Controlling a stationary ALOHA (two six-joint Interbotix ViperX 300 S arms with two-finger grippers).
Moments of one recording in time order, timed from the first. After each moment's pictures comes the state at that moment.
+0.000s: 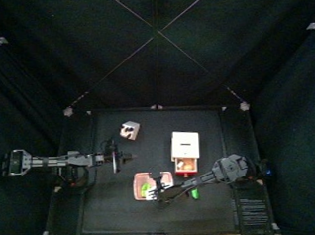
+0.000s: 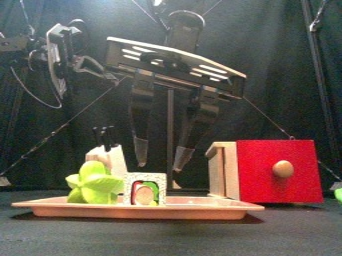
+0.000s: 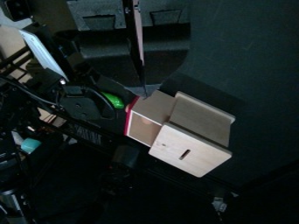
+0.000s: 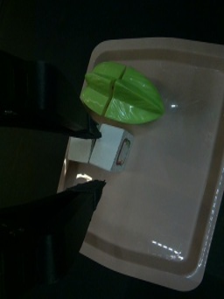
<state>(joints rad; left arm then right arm) 0.16 -0.57 1.14 0.04 -0.42 -0.38 0.28 0.46 -0.09 -0.35 1.05 1.78</state>
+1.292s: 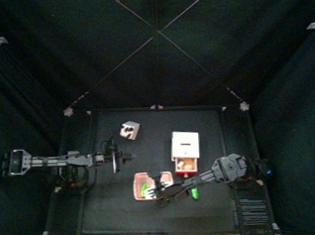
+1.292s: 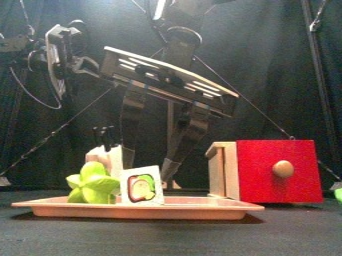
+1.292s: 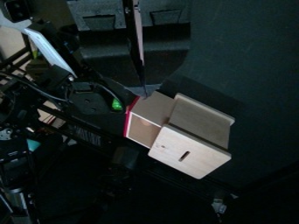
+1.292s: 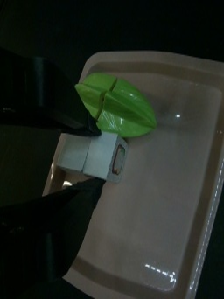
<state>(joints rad) 0.16 -0.57 1.14 0.04 -0.42 -0.38 0.26 0.47 -0.04 -0.38 0.93 1.78</state>
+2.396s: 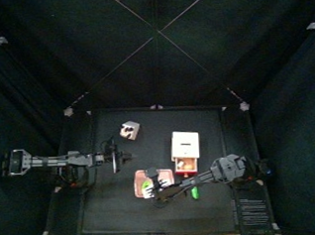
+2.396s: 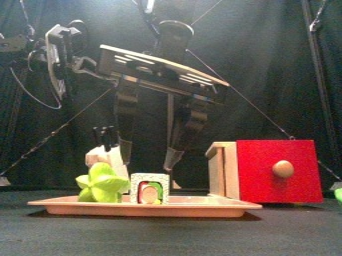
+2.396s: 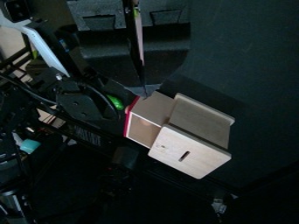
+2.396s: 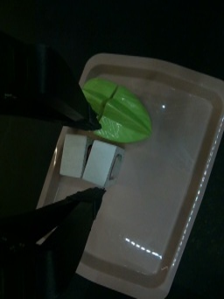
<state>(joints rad) 0.16 -0.57 1.14 0.04 -0.42 -0.38 0.26 0.49 -0.13 -0.43 1.06 1.69</state>
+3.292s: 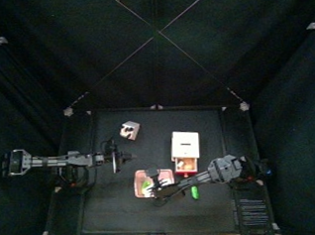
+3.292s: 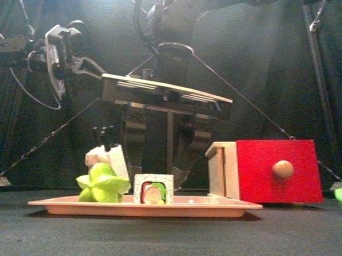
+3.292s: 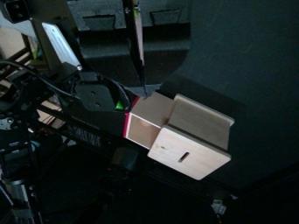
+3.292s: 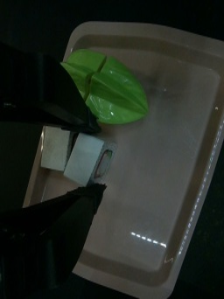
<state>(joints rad) 0.16 -0.57 1.14 0.04 -0.42 -0.38 0.24 0.53 -0.11 -0.41 1.06 1.69</state>
